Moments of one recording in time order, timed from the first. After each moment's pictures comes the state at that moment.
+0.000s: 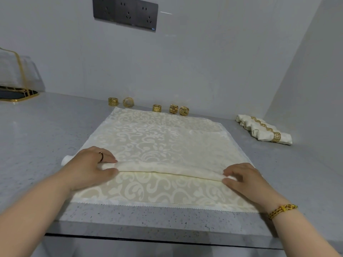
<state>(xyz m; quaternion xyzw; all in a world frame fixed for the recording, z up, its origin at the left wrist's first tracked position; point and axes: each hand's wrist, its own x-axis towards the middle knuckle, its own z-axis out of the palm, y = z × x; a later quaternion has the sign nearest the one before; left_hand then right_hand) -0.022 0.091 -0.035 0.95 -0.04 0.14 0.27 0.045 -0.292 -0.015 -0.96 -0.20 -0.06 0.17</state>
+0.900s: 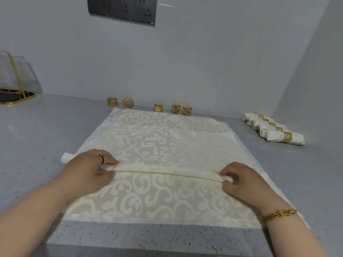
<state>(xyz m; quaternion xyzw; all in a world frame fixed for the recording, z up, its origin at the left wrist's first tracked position) -0.005 0.086 -0.035 0.95 -0.05 0.21 0.21 0.067 -0.272 -0.020 -0.95 -0.23 -0.06 0.22</state>
